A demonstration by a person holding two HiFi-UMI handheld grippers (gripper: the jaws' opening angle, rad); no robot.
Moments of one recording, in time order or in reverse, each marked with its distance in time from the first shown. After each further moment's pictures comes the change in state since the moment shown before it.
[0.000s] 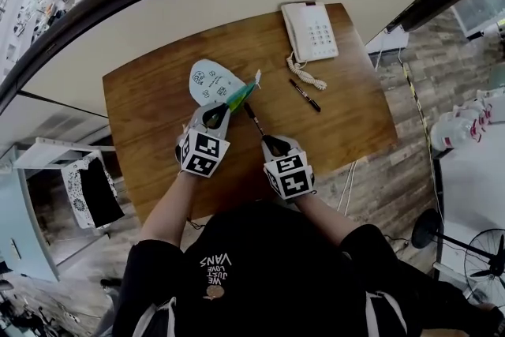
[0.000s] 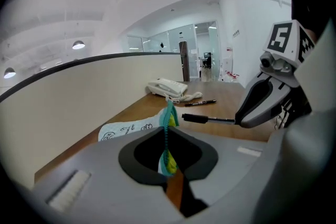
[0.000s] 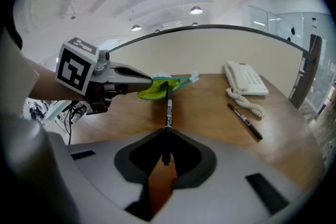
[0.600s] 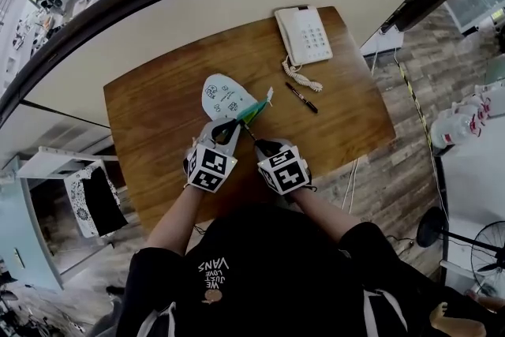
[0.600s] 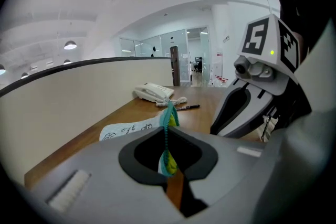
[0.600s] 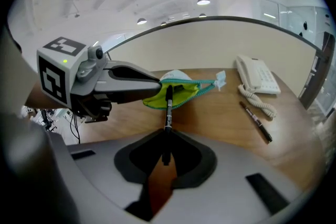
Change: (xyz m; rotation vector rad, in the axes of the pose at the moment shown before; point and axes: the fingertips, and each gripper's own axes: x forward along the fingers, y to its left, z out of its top) left arm -0.013 -0.047 0.010 0.018 -0.043 -0.097; right arm 0.003 0.019 0.002 -0.024 0.076 0.092
